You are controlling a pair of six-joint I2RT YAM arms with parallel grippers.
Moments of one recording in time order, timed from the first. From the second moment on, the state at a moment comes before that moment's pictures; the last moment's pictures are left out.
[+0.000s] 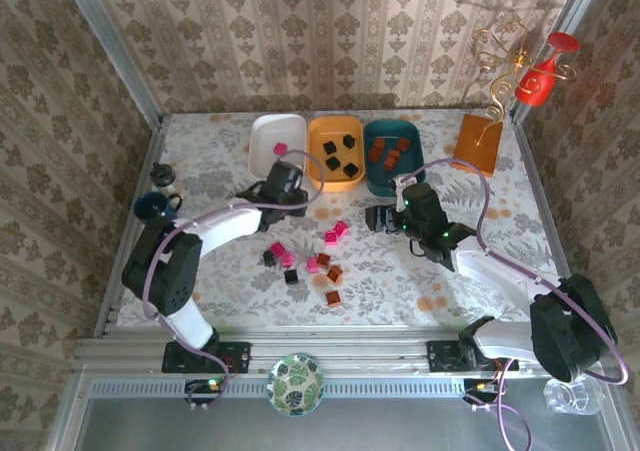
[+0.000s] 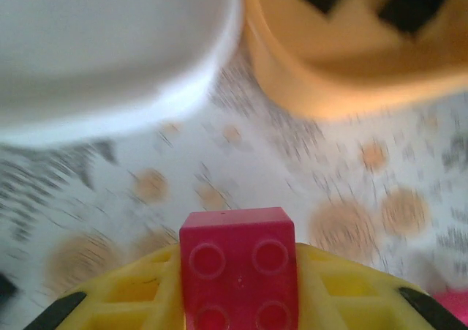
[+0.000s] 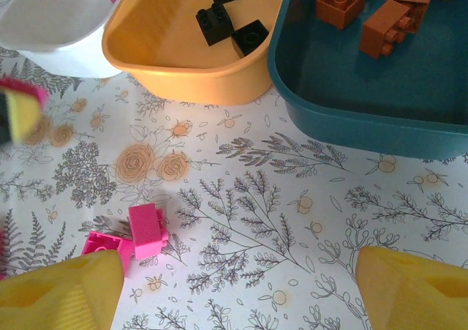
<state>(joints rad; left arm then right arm) -0.59 1.67 1.03 -0.18 -0.15 -0.31 0.48 1.25 0.68 -0.06 0.05 0.31</state>
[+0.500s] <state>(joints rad) -0.35 2.01 1.50 -0.21 -0.16 -0.25 0.48 1.25 0.68 -0.05 0.05 0.31</state>
